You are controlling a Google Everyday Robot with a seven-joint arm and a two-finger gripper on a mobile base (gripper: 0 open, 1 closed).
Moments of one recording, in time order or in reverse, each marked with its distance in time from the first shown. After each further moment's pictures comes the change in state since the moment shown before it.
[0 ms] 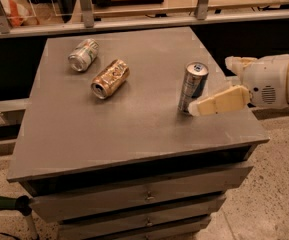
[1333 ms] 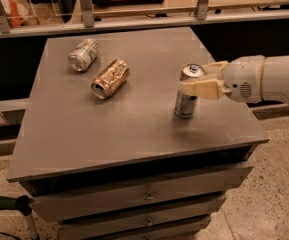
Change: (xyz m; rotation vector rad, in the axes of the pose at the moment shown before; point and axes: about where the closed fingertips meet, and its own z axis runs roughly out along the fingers) arm -0.003 -0.010 0.049 -0.096 -0.072 0.004
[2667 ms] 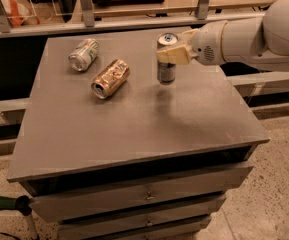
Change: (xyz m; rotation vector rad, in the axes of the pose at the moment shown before) arm -0.061 -0.053 0.069 0.064 -0.006 -0.107
